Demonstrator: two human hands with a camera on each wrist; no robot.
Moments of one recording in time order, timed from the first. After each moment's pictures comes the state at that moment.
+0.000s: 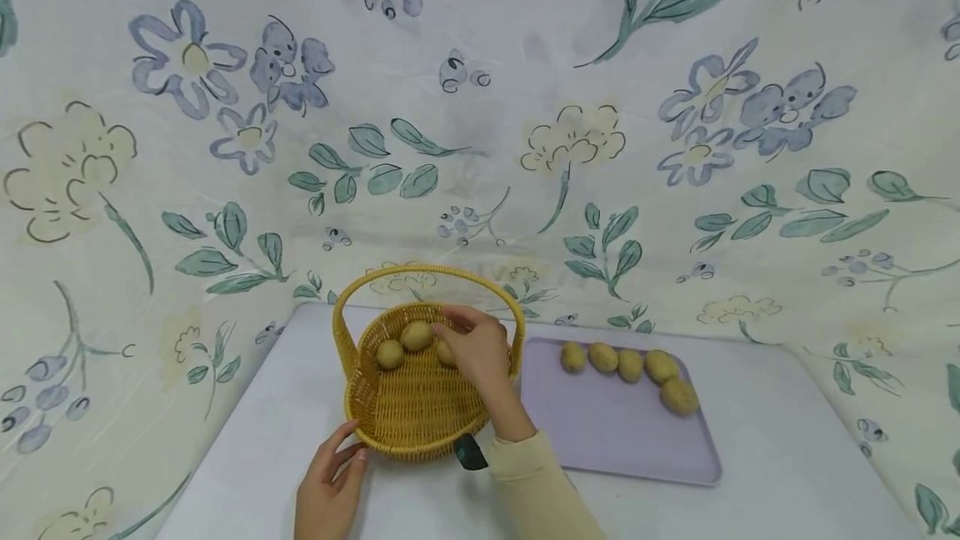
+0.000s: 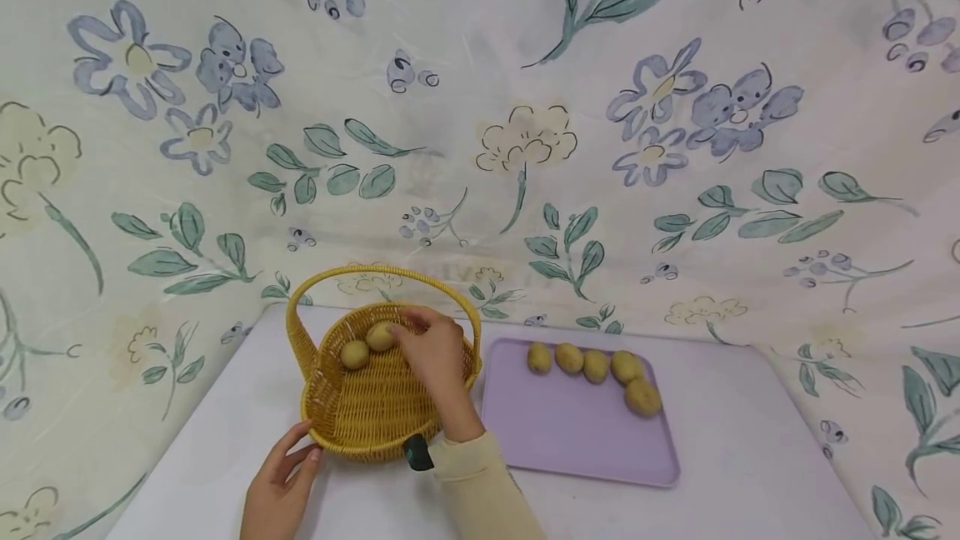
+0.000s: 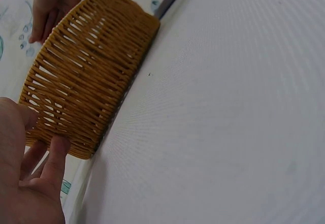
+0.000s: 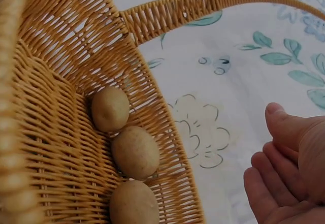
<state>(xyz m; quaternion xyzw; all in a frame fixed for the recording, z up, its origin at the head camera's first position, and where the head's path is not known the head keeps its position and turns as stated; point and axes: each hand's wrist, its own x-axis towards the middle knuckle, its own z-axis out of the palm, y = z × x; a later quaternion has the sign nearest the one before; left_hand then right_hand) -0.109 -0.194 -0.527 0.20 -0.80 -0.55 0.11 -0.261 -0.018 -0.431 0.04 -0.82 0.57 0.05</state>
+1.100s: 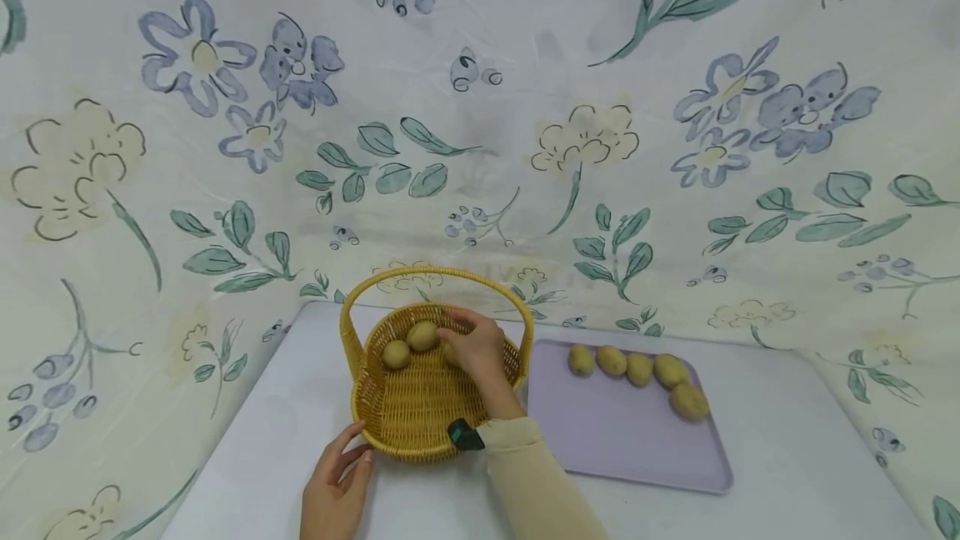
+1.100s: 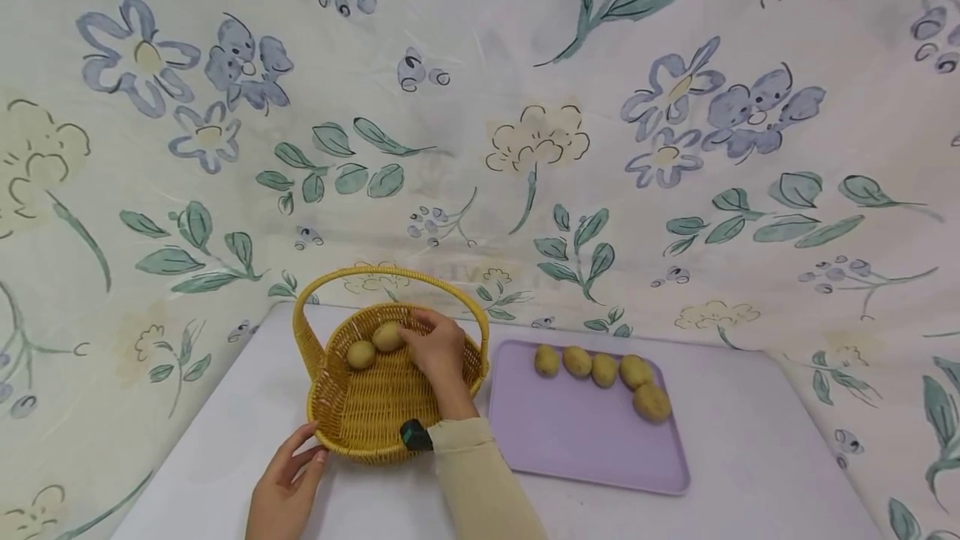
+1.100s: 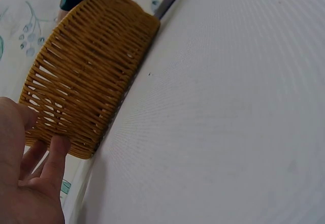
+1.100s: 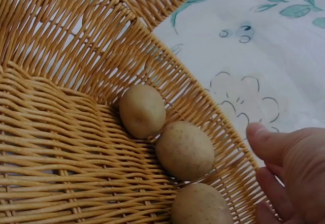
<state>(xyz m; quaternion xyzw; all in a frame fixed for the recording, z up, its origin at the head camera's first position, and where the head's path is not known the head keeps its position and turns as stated) -0.111 -0.195 -0.527 0.20 -0.80 -0.55 0.13 -0.296 -0.036 -0.471 -0.02 -0.83 0.55 0.02</state>
